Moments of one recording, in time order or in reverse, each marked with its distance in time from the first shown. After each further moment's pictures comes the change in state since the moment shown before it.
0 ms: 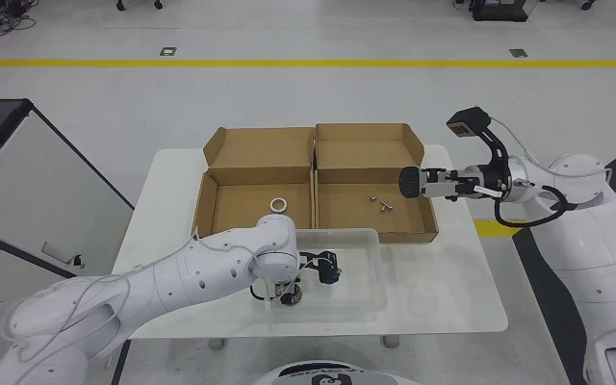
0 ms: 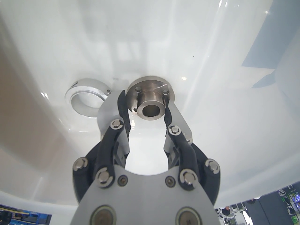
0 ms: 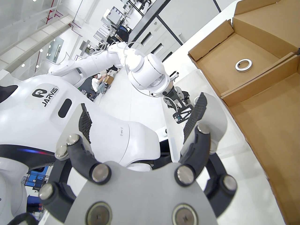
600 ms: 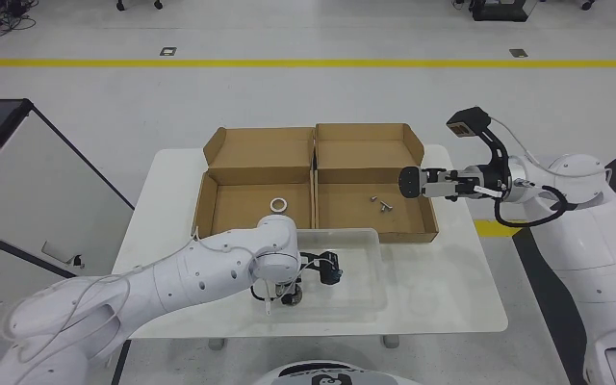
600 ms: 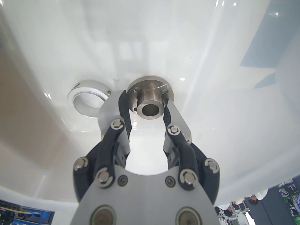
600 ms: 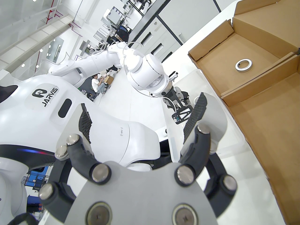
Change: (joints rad) left arm 0.003 0.000 0.000 -0.009 0.006 -0.001 0.001; right arm 0.000 0.000 0.000 0.000 0.000 0.000 0.000
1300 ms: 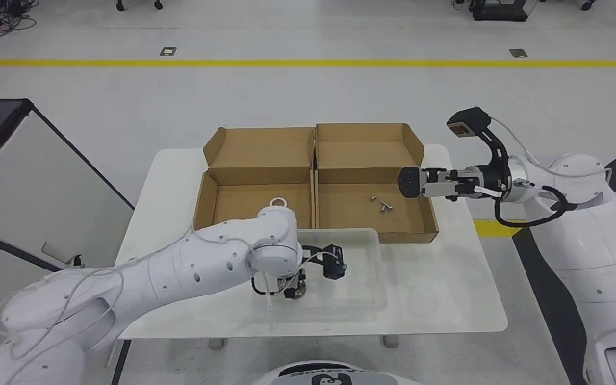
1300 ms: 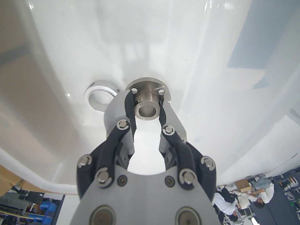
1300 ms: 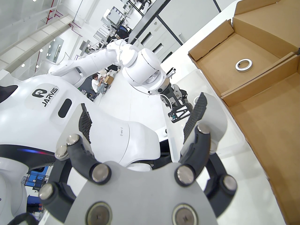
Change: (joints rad) left arm -0.070 0.014 0.000 -0.046 -0.075 -0.009 0.009; right arm 0.000 0.000 0.000 0.000 0.000 0.000 0.000
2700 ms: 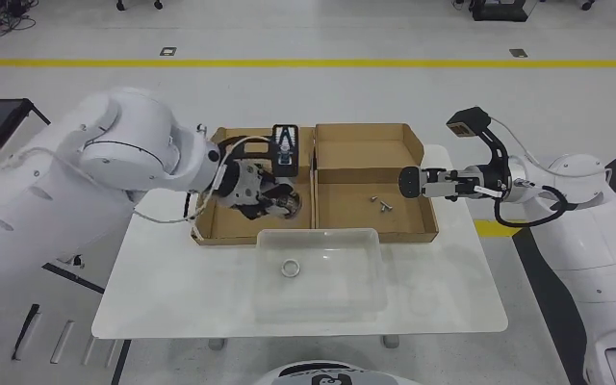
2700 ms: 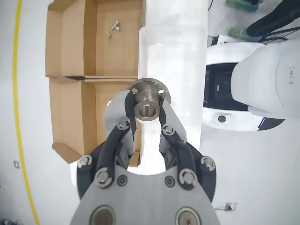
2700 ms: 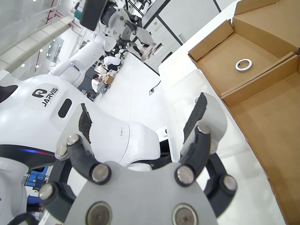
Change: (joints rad) left arm -0.221 0.399 -0.443 -0.206 -0.495 -0.270 0.270; right arm 0.000 0.000 0.000 0.000 0.000 0.000 0.000
